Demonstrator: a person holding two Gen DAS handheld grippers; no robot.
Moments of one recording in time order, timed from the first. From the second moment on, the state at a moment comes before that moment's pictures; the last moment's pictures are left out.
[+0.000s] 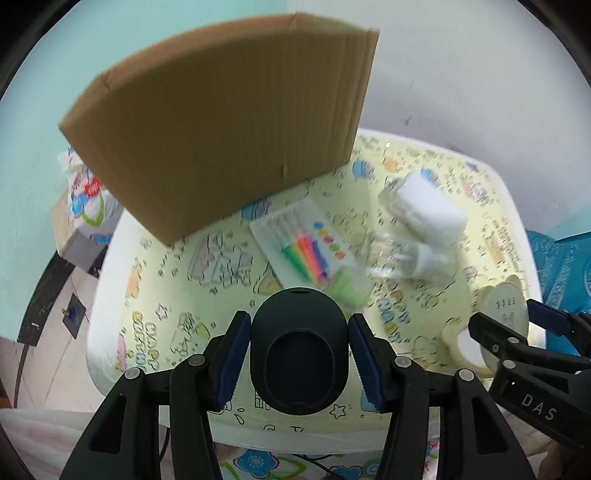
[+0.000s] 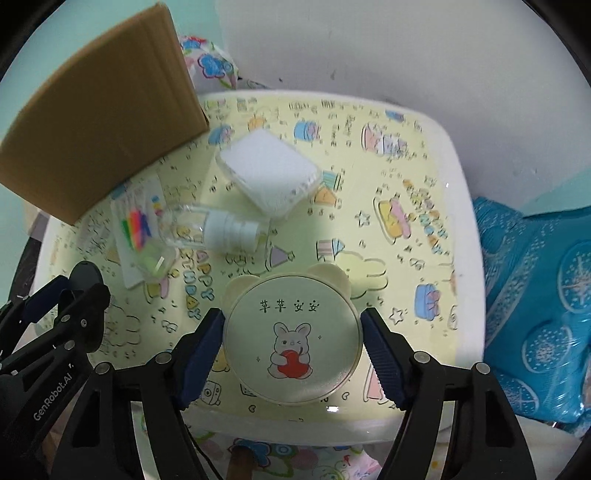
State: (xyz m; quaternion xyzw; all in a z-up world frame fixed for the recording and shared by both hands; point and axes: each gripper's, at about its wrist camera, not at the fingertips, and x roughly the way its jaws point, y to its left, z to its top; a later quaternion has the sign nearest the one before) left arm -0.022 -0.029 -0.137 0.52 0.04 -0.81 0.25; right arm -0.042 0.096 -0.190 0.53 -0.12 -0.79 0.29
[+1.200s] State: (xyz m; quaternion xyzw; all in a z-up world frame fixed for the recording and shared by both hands) left arm -0.087 -0.117 0.005 0.48 0.04 -0.84 0.27; right arm -0.119 0.089 -0.004 0.41 -0.16 -0.84 0.31
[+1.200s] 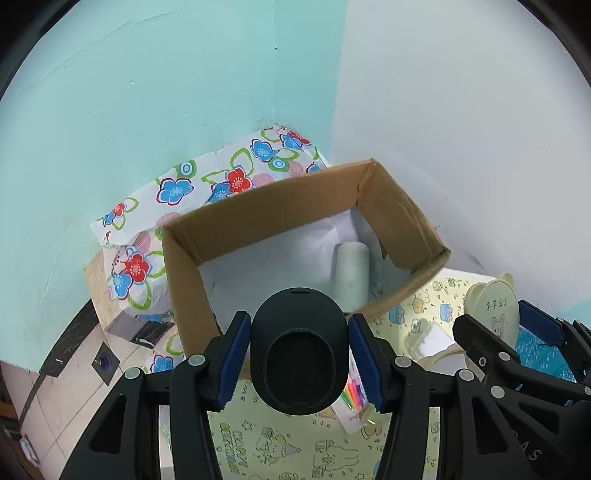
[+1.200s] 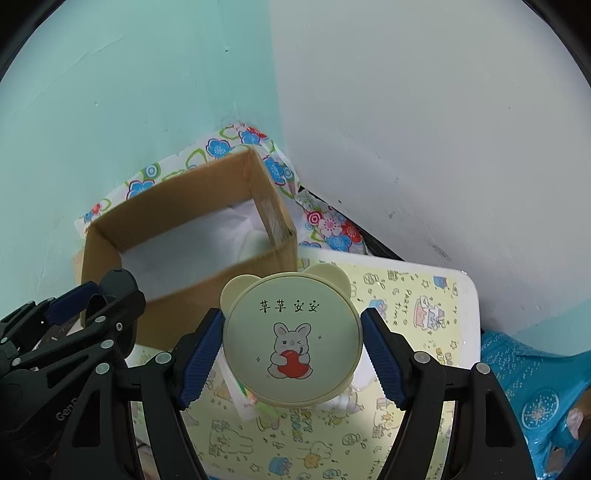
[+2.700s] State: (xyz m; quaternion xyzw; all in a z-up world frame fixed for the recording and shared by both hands) left arm -0.099 -0.183 0.005 0.49 0.09 -0.82 0.27; right arm -0.147 0.060 0.044 0.36 -0.16 -0.88 0.27
